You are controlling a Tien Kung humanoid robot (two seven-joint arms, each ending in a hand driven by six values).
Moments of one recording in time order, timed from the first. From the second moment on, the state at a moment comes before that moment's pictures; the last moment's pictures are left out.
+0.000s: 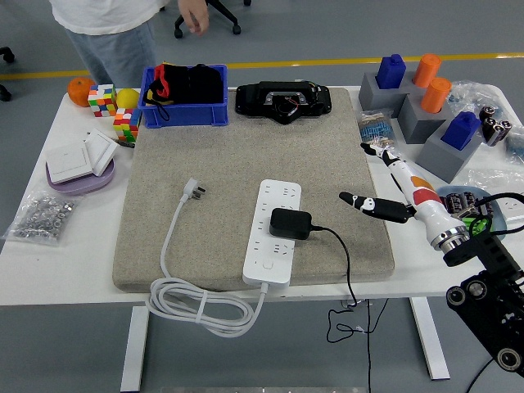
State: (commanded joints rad) left arm -0.15 0.04 -1.40 -0.18 1.42 -0.09 0.35; right arm 0.22 -0.21 1.11 1.28 -1.81 -0.25 0.15
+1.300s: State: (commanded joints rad) left arm -0.15 0.04 -1.42 -0.18 1.42 -0.08 0.35; right arm 0.07 -0.19 1.48 1.35 -1.86 -0.26 0.13
